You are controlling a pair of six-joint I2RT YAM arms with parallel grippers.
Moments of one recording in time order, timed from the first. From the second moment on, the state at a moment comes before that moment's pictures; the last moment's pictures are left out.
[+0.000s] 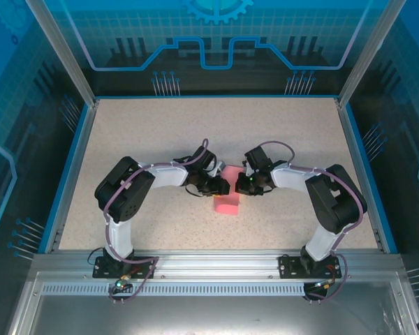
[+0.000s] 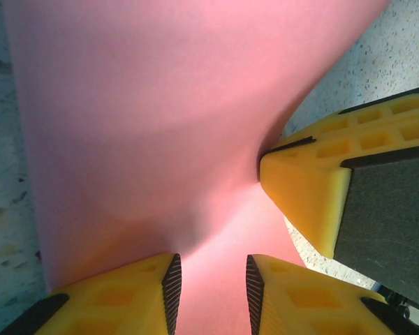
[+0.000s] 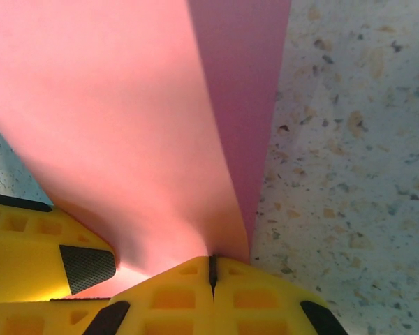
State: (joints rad) left arm -0.61 1.93 1.07 -0.20 0.57 -0.61; right arm 0.48 1.71 0.87 -0.32 -0.32 0.64
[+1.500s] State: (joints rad) left arm -0.67 1.75 0.78 -0.03 0.57 -0.56; right arm 0.47 1.90 1.09 -0.39 -0.42 0.58
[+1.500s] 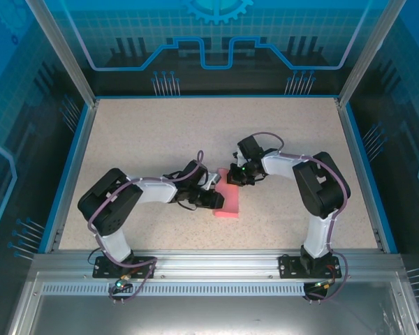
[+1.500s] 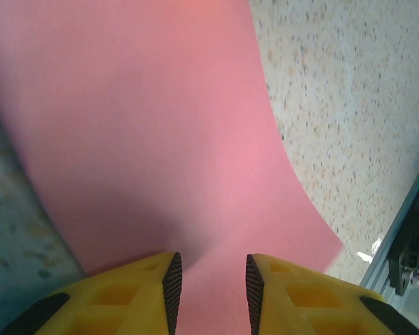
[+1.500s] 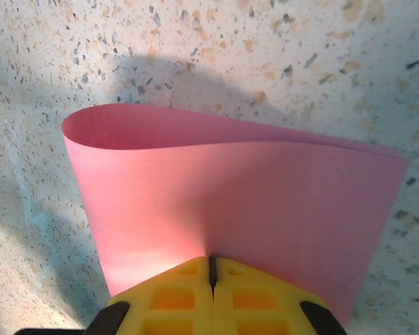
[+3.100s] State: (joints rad) left arm -0.63 1.84 0.91 -0.12 0.66 -0.59; right arm 0.47 1.89 1.09 -0.39 -0.42 0.55
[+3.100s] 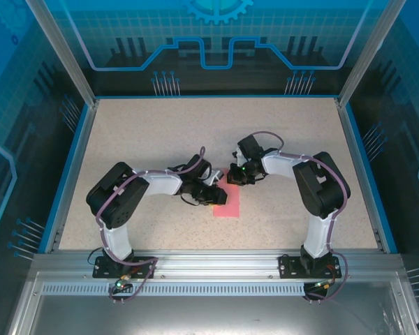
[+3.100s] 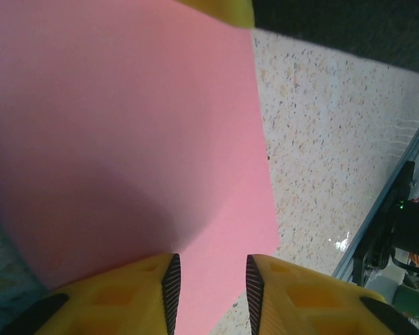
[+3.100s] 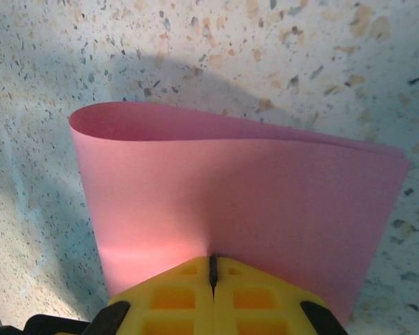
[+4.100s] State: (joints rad) left arm -0.64 1.85 0.92 -0.12 0.64 -0.64; right arm 0.58 1.61 0.76 -0.39 -0.39 0.59
